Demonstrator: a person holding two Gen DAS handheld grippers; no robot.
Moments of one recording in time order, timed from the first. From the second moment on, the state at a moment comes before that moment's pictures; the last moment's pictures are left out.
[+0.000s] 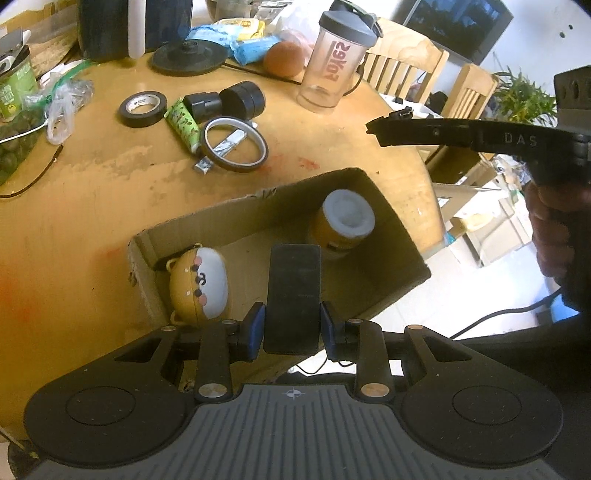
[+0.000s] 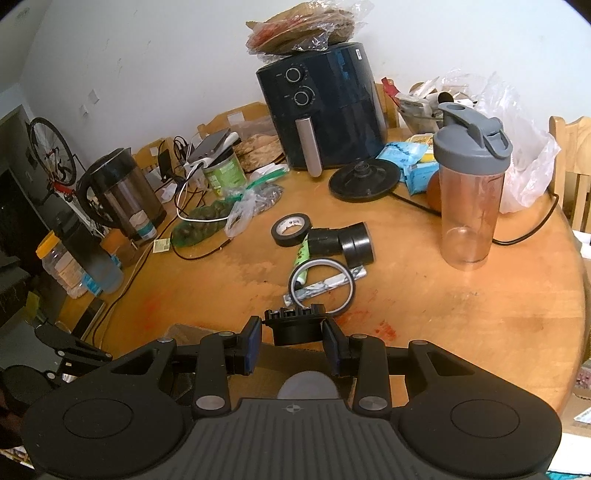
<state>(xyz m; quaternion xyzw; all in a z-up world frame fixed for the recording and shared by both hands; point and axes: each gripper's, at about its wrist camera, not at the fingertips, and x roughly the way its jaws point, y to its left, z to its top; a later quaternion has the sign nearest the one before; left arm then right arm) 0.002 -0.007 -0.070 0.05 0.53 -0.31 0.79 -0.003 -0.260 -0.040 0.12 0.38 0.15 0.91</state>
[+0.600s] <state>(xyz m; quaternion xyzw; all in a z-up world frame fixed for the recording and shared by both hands) -0.001 0.015 -0.062 0.05 0.52 -0.28 0.81 -0.003 -0.231 -0.046 0.10 0.39 0.17 0.90</state>
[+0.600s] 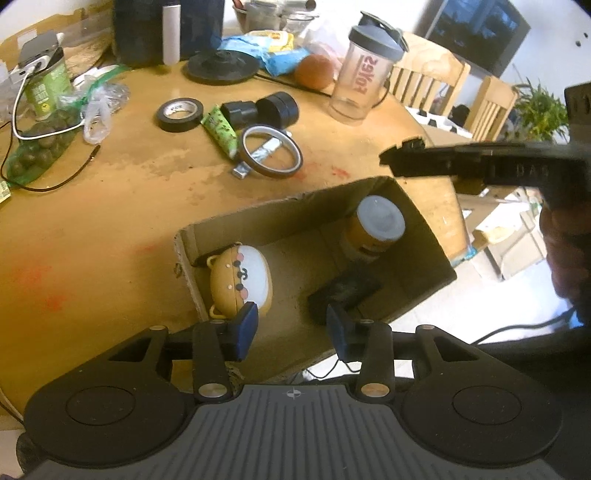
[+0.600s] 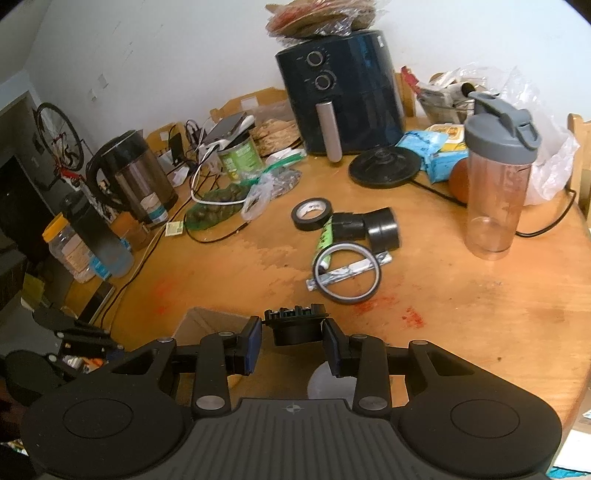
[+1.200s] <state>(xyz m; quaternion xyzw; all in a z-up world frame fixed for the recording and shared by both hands) 0.006 0.034 -0.057 0.01 0.51 -0.26 0.82 0.013 -0.203 -0.060 0.08 0.43 0.20 0.88</state>
